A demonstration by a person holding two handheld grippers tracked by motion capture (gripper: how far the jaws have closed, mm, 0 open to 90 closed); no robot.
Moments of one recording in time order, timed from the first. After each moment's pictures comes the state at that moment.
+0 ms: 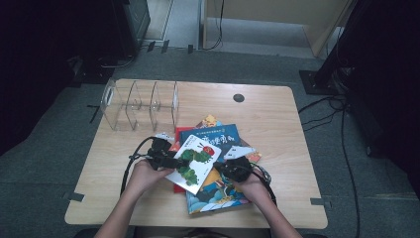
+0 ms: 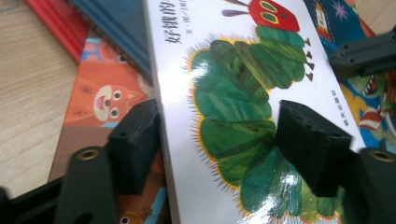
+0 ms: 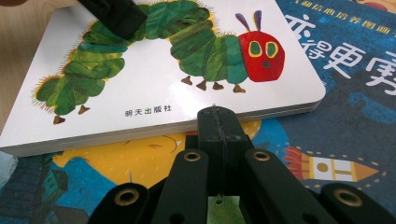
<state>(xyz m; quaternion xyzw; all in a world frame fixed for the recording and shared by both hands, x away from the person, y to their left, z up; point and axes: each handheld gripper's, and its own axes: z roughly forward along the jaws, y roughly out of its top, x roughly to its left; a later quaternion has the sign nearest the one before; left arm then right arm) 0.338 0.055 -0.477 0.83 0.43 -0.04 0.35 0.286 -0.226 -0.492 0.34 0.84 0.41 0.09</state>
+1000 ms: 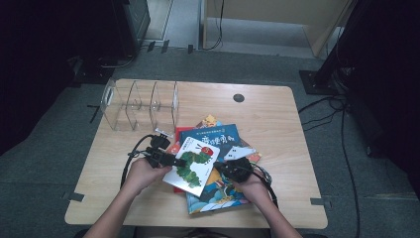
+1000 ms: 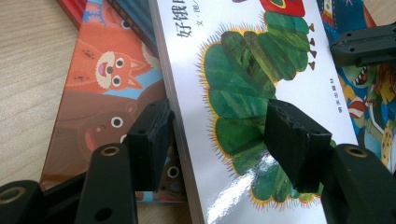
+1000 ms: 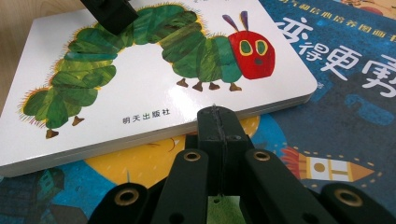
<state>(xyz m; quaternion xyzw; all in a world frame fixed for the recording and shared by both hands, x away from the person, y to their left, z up) 0.344 0.057 -0.470 0.83 0.46 -0.09 0.30 0.285 -0.227 -0.493 0.33 0.84 0.41 0.10</state>
